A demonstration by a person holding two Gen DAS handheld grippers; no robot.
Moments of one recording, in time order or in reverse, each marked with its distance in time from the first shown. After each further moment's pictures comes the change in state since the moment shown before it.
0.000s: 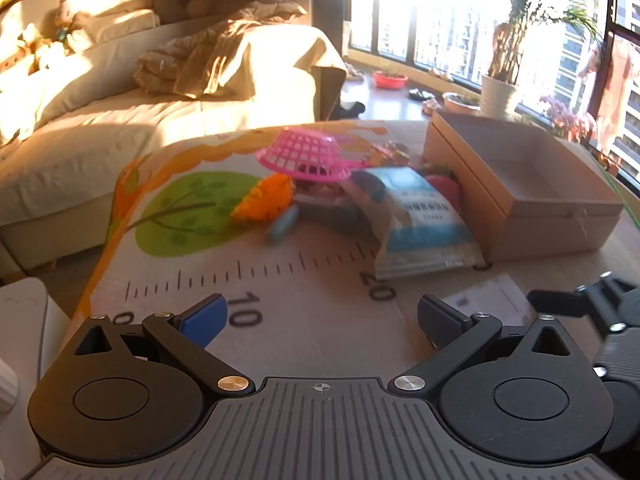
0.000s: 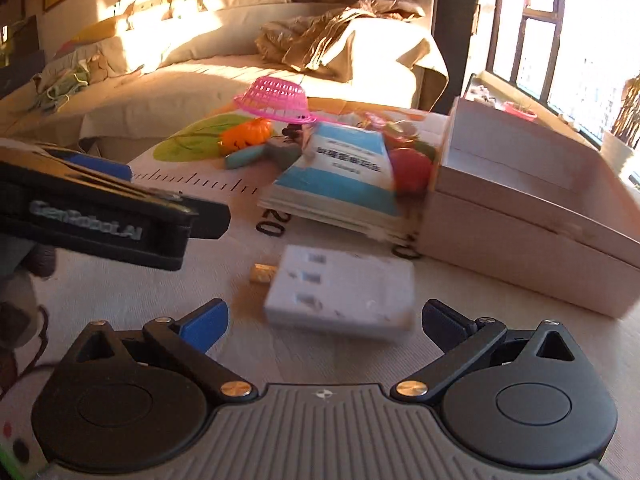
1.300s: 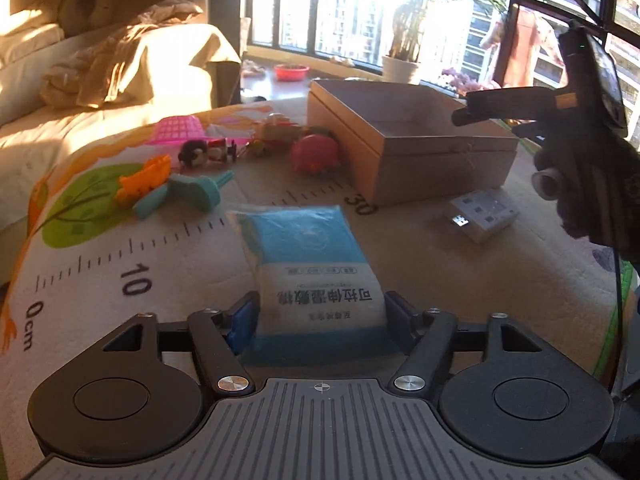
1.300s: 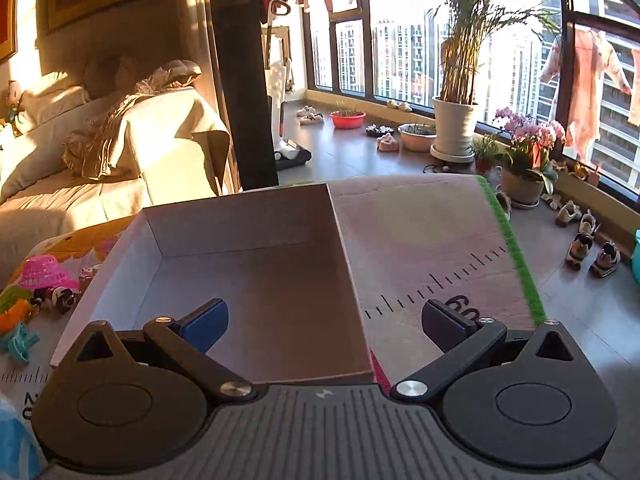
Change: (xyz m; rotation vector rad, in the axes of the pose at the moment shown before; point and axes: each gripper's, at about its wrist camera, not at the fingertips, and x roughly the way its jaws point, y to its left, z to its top) left arm -0.005 -0.026 -0.040 0.174 -0.001 -0.247; right arm -0.011 -0.207 0.028 0.403 -0.149 -0.371
